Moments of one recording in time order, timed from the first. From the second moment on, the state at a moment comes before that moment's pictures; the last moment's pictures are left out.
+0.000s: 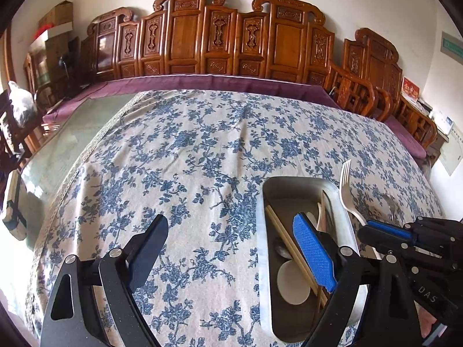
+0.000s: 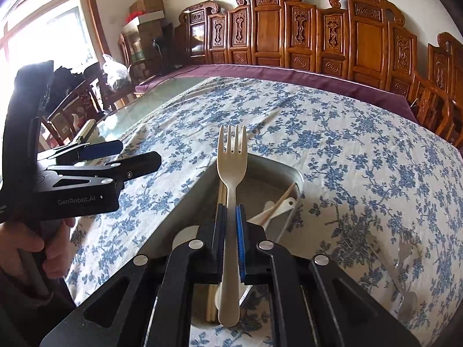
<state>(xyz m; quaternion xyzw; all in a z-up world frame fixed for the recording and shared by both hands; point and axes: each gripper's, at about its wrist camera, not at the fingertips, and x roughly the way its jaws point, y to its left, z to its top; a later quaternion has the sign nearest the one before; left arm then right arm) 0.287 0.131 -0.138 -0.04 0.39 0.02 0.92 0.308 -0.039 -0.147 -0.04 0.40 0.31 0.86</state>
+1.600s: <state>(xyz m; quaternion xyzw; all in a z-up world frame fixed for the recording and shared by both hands) 0.283 0.077 -0.144 -0.03 0.39 -0.02 0.92 0.319 -0.175 -0.162 -0.08 0.39 0.25 0.88</state>
